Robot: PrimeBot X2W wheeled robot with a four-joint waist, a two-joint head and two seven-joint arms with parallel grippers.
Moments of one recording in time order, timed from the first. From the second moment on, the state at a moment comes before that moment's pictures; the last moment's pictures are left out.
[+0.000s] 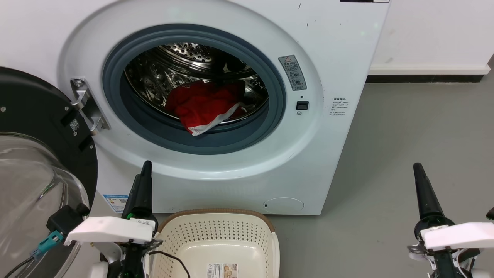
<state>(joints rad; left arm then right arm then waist) -0.12 0.05 0.04 0.18 -1.11 -0.13 -0.02 -0.05 -0.05 -0.09 0.11 1.09 0.13 -0.02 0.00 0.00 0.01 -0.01</state>
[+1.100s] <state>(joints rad) -0.15 0.05 -0.02 0.19 -0.57 -0.11 -0.13 -0.01 -0.05 -0.06 0.10 0.50 0.13 -0.13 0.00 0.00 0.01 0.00</state>
